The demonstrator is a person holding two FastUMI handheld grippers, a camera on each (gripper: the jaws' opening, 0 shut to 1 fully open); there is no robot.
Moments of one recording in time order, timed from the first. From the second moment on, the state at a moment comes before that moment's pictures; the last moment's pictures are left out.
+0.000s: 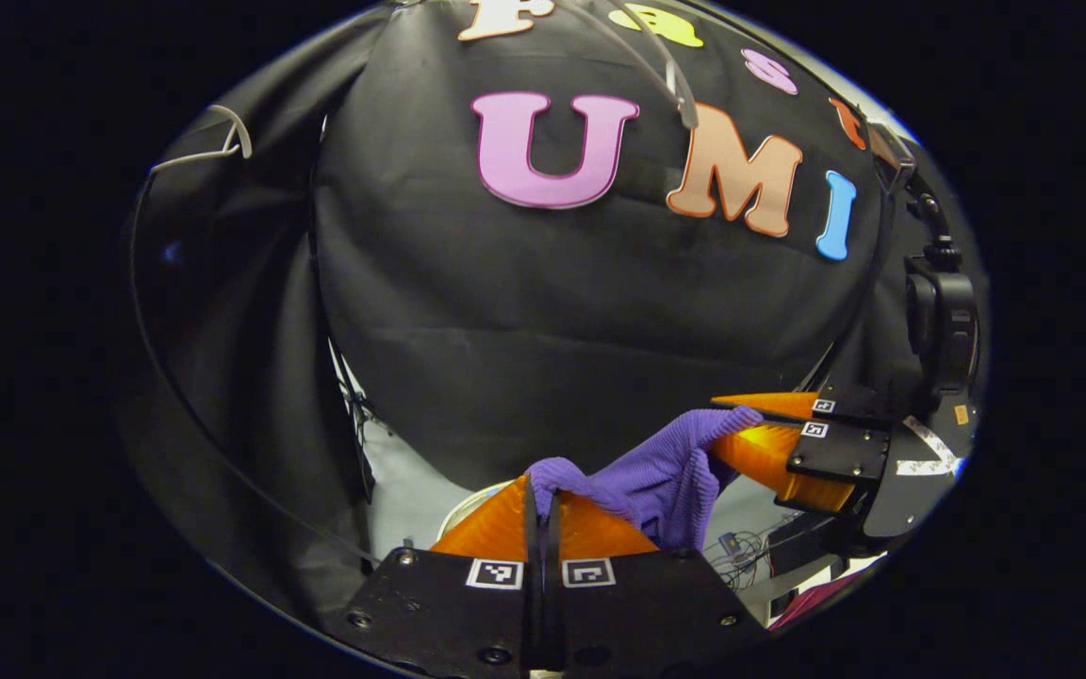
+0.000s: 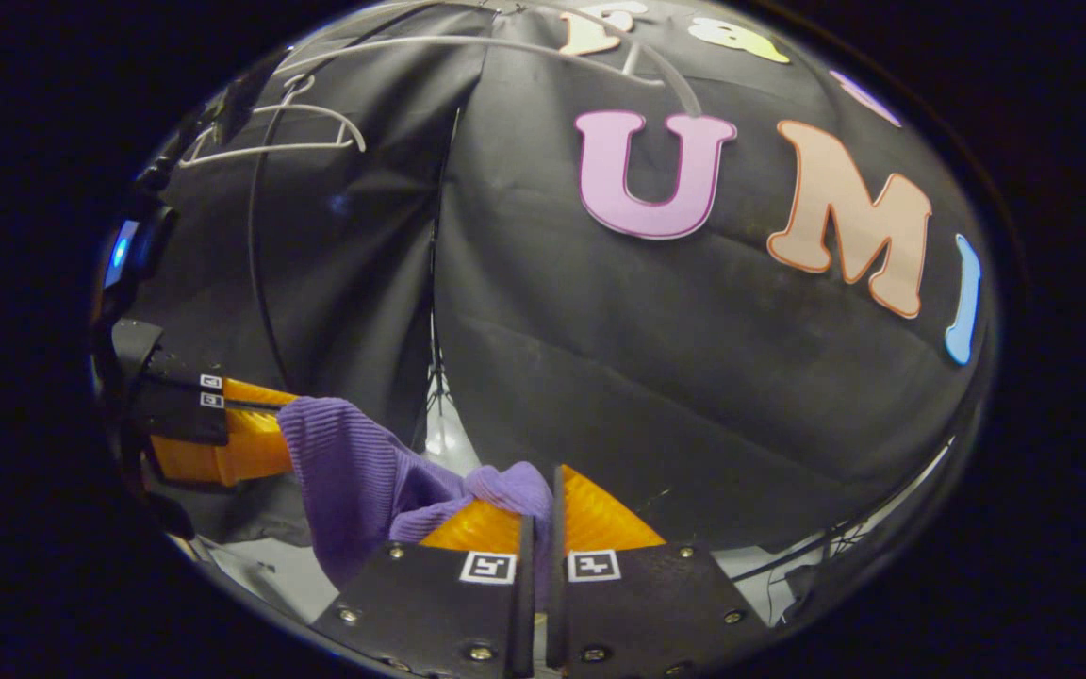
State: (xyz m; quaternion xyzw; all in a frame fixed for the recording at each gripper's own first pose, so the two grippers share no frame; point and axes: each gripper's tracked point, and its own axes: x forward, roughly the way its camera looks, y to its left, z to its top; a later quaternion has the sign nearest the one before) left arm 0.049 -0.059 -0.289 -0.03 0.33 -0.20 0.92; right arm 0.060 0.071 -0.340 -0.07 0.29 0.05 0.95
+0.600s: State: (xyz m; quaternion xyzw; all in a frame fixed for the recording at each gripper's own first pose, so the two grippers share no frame) left arm 0.008 -0.045 -0.351 -0.02 0.43 -0.17 0.88; right arm 0.047 0.070 -0.375 -0.08 0.33 0.06 0.94
